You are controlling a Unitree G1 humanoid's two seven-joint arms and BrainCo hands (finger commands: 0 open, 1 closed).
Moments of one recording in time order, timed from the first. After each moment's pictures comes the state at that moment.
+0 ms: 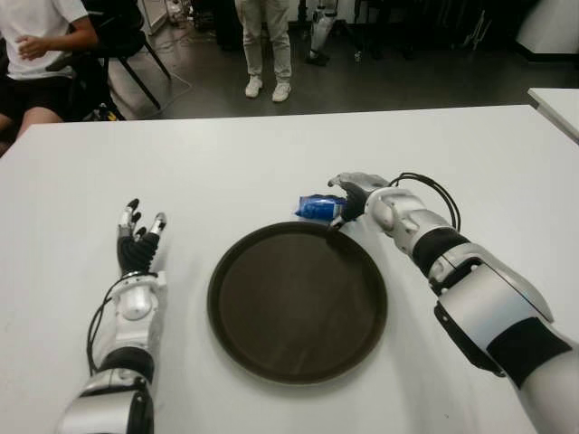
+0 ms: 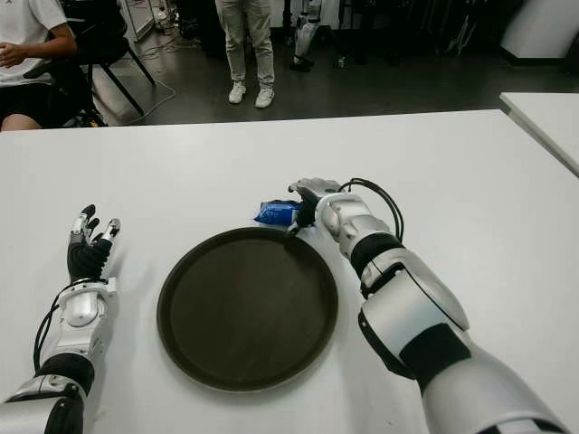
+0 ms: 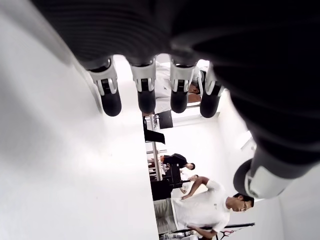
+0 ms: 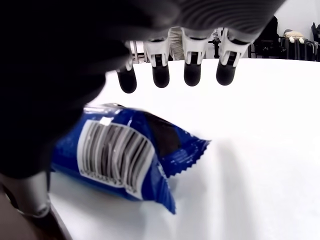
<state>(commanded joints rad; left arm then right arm) -0.40 0.15 0.20 1.09 -0.01 -0.58 0.24 -1.02 -0.10 0.59 1.35 -0.73 -0.10 -0.04</state>
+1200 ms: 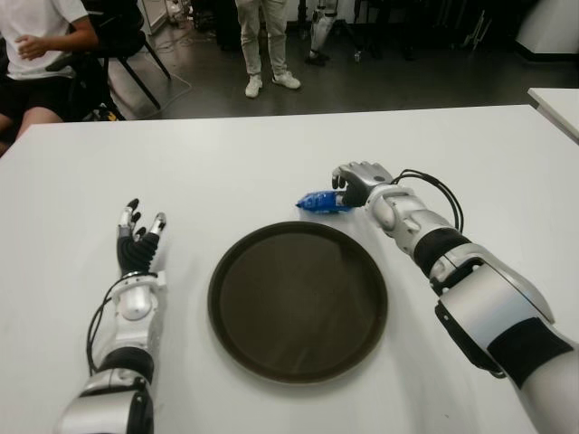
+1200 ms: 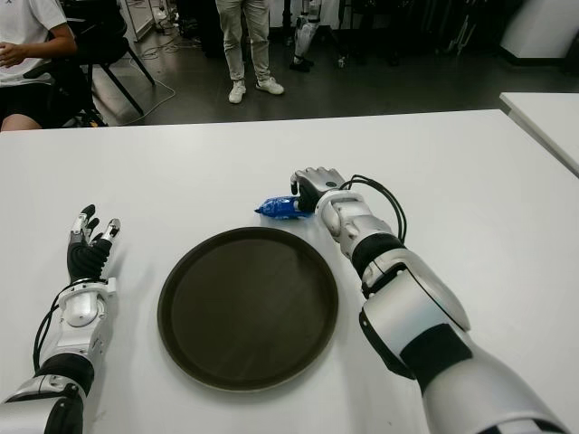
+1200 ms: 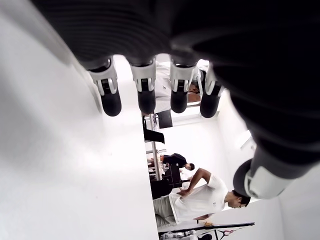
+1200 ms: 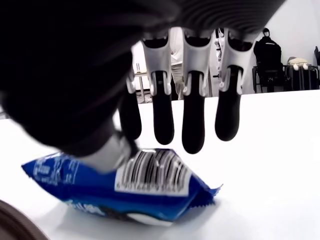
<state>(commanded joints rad) -0.41 0.16 0.20 1.10 0.00 -0.56 0.25 -1.00 -0.11 0.58 1.35 -0.73 -0.15 -0.15</state>
